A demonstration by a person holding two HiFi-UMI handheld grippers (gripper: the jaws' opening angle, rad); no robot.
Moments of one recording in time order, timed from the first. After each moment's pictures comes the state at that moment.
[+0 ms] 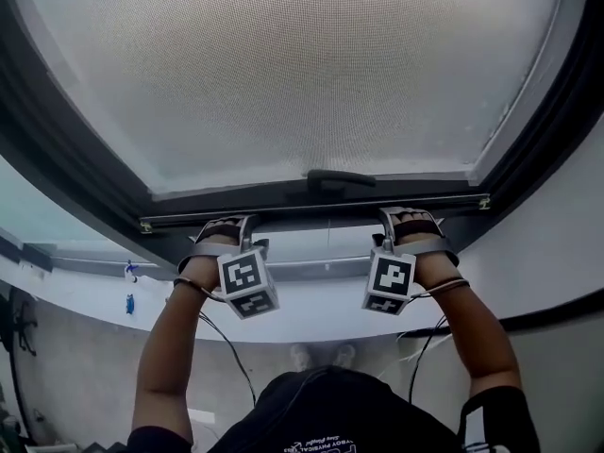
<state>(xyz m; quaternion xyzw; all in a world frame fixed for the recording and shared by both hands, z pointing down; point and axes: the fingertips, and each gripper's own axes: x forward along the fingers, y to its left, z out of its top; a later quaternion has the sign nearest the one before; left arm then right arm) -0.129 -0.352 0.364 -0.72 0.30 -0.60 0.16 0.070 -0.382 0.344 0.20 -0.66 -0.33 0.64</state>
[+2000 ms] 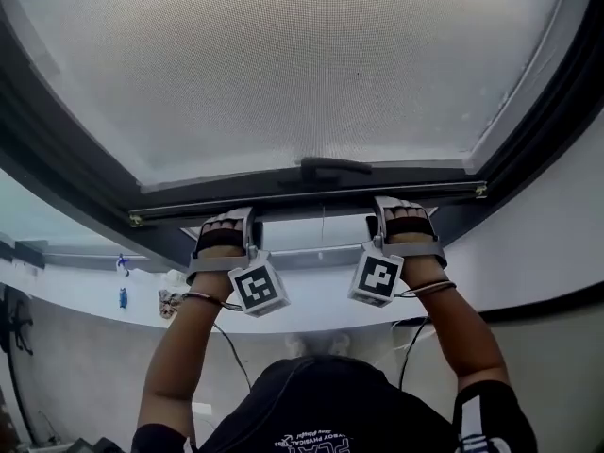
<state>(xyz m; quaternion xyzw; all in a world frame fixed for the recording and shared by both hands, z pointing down) -0.129 -0.362 0.368 -0.65 0.40 -0.60 0.24 0.064 -0.392 0.345 0.28 -0.63 -0.37 0.62</state>
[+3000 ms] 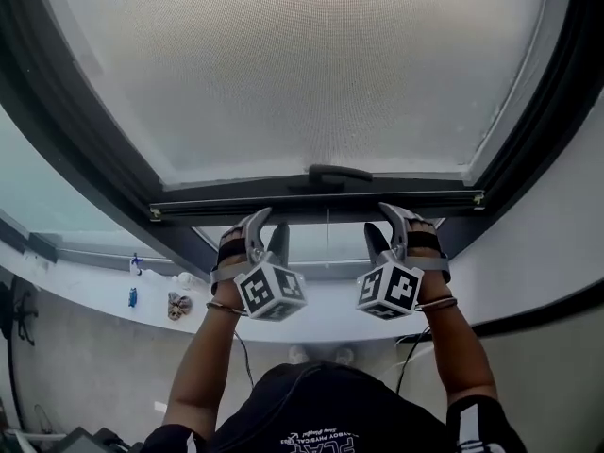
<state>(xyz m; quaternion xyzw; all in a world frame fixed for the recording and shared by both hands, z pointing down) -0.100 -0.345 0.305 -0.72 0.54 -0.42 0.14 0.060 -0.365 0.285 0.36 -0.73 -0.33 0.48</state>
